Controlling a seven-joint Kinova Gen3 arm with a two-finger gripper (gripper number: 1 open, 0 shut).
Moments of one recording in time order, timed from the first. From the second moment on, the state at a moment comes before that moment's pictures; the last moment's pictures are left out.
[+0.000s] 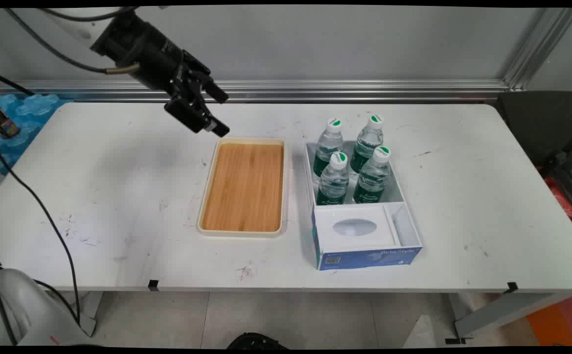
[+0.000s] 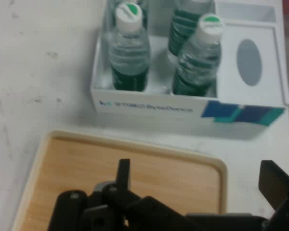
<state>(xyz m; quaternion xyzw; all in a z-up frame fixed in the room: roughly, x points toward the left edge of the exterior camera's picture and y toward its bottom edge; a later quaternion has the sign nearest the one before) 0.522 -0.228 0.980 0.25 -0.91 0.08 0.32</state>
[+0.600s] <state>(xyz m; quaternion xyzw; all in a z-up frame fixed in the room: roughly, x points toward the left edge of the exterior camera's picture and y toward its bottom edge) 0.497 -0.296 0.945 0.25 -0.90 0.08 0.35</state>
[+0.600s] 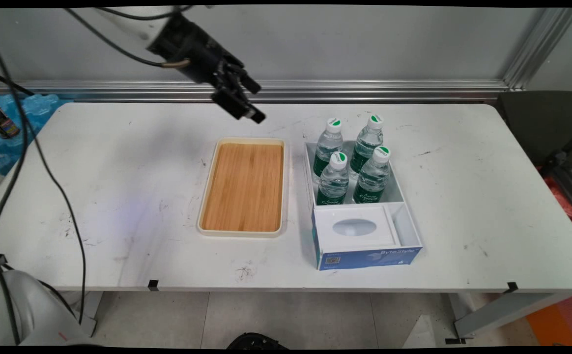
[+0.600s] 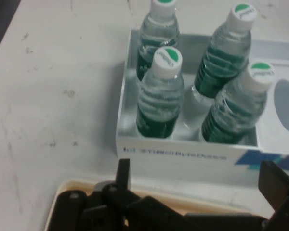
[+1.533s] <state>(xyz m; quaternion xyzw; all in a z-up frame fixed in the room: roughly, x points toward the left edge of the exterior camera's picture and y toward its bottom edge) 0.421 -0.364 0.864 0.23 -0.90 0.06 0.36</state>
